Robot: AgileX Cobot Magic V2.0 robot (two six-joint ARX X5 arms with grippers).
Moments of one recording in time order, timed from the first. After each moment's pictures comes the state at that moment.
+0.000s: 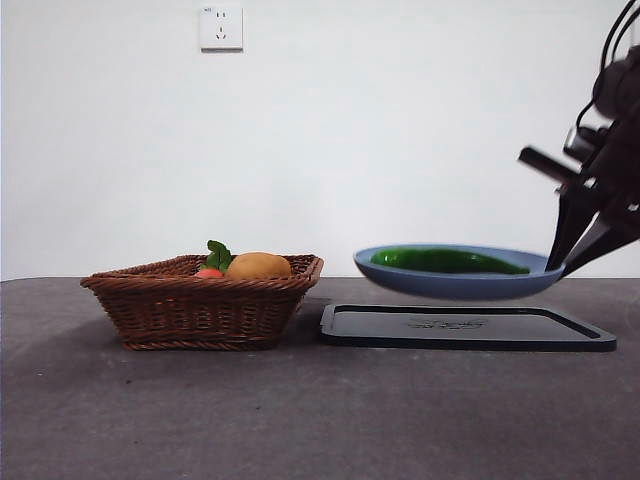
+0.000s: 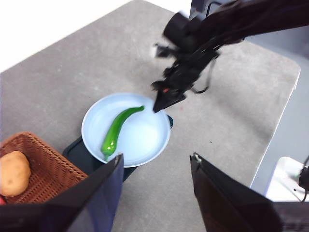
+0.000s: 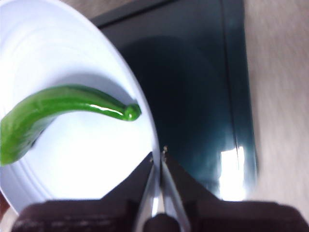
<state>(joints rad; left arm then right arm) -0.74 1.23 1.65 -0.92 0.19 0.06 -0.01 1.82 1.27 -0.62 -0.48 0.30</state>
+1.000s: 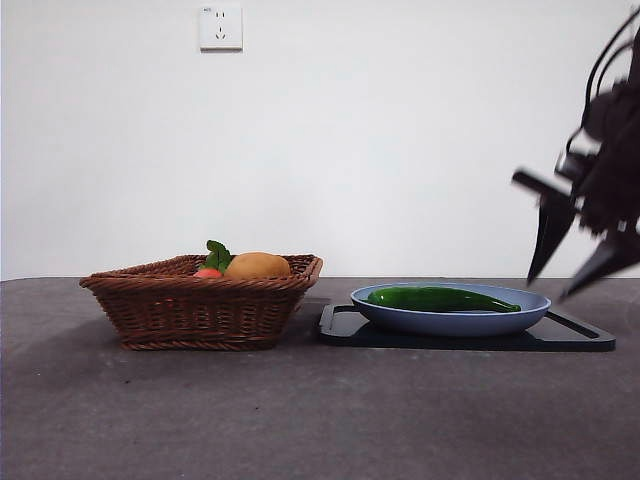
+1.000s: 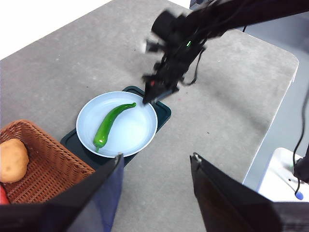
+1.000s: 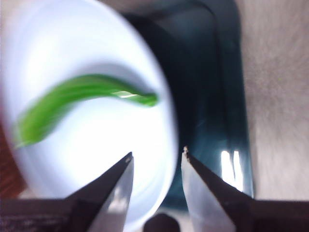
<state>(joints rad) -0.74 1.22 1.65 -0.97 0.19 0.05 -0.02 1.85 1.32 -0.65 -0.49 0.26</state>
